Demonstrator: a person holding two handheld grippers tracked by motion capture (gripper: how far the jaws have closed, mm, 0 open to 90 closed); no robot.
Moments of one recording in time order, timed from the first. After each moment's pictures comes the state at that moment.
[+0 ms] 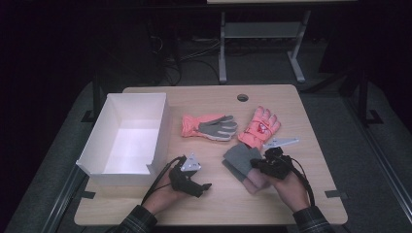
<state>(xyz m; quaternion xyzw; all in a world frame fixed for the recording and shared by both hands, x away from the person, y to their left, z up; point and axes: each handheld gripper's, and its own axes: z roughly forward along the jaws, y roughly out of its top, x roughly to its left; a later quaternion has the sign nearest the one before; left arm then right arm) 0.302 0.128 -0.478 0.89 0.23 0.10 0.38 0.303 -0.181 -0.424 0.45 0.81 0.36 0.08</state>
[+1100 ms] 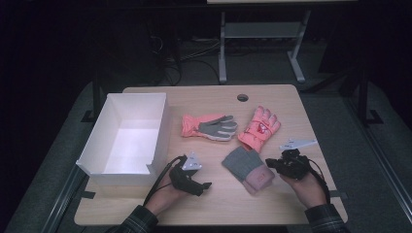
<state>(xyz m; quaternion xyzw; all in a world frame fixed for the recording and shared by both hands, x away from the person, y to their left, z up) 0.303 0.126 -0.472 0.89 0.24 0.09 0.37 0.299 -0.229 -0.425 0.43 0.82 0.36 0.10</state>
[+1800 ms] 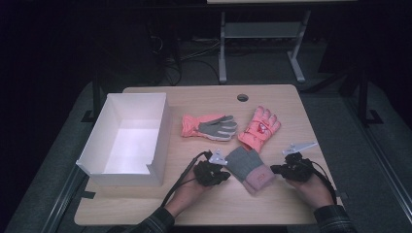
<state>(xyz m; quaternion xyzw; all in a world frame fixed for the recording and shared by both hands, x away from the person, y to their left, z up) 0.308 0.050 -0.460 0.91 0.22 0.03 0.36 0.306 -0.245 -0.450 0.42 0.84 0.33 0.07</state>
